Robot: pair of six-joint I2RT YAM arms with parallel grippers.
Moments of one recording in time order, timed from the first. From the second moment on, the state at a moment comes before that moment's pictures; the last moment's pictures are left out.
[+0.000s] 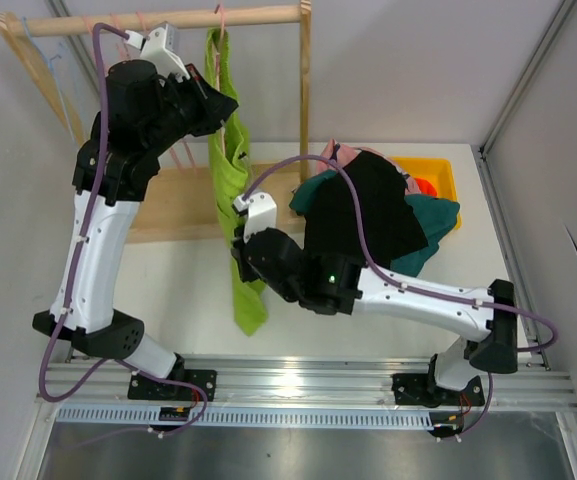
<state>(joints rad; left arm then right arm) -0.39 1.52 2.20 -0.81 0.06 -0.49 1.29 1.62 1.61 -0.37 0.51 0.46</state>
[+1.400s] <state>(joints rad) -0.29 0.84 1.66 -0.93 0.30 -0.49 0.88 1.48 1.92 -0.29 0.61 0.04</state>
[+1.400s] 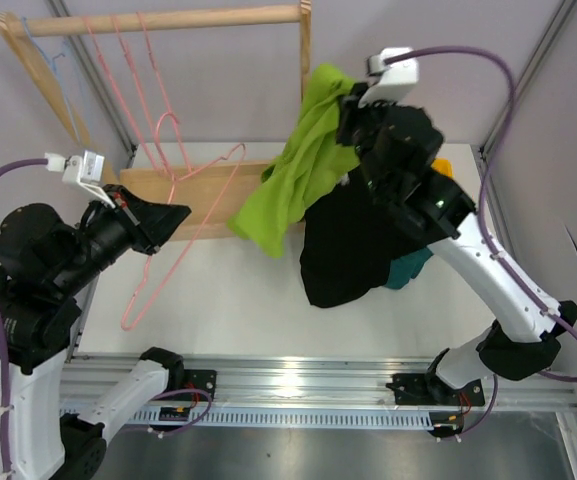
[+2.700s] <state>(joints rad) -0.29 1.15 1.72 -0.78 0.17 -0.49 0.45 1.24 0.79 0.17 0.32 0.51</state>
